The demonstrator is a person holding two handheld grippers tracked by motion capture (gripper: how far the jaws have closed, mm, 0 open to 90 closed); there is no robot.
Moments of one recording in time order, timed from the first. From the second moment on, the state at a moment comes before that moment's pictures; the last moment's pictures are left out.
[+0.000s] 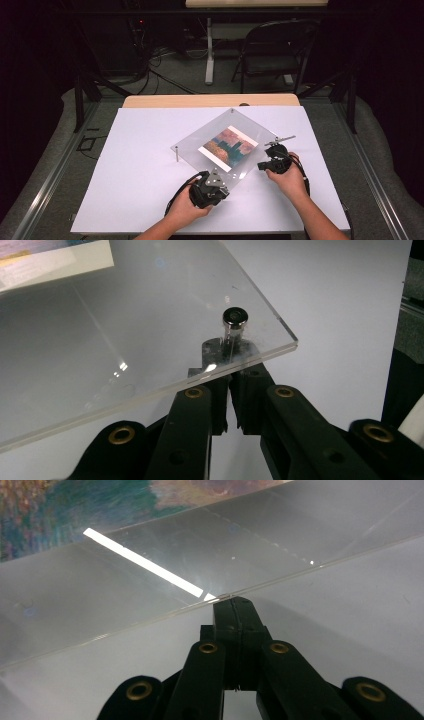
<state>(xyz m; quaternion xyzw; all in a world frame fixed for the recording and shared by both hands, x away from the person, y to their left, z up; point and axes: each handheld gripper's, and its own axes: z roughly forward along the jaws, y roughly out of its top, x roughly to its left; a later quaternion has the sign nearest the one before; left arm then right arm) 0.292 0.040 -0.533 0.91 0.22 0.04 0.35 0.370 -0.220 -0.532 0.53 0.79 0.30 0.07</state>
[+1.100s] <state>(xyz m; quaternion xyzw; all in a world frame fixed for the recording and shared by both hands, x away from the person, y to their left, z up) 0.365 0.180 -0.534 0.83 0.41 0.14 0.36 0.285 -0.172 -0.529 0.42 0.82 0.38 0.05</state>
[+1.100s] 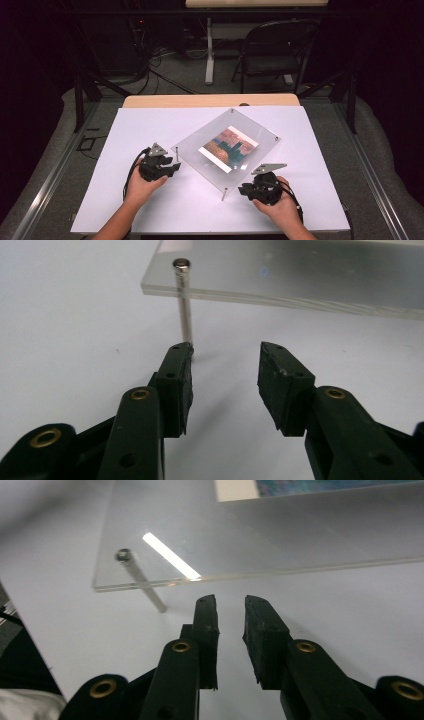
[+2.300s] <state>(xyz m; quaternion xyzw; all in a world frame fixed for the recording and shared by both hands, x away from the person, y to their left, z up) 0.397 0.172 -0.545 0.83 0.41 0.14 0.36 0.276 -0.126 -0.545 0.37 0.85 0.38 0.05</state>
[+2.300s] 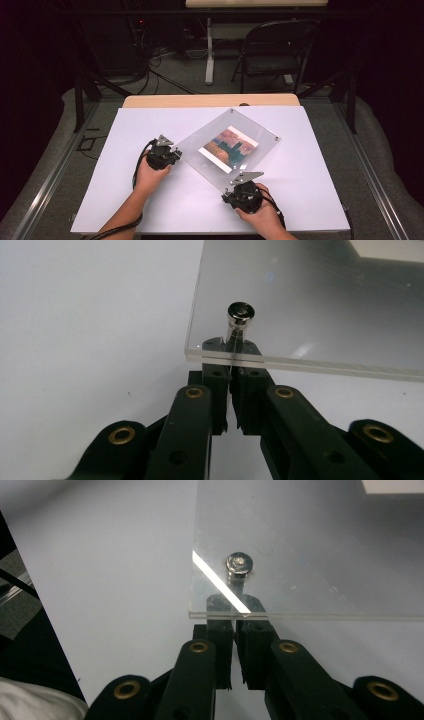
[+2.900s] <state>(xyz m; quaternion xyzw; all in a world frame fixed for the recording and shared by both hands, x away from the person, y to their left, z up) 0.350 0.187 -0.532 0.83 0.40 0.12 0.38 0.286 -0.156 -0.533 0.41 0.83 0.39 0.05</state>
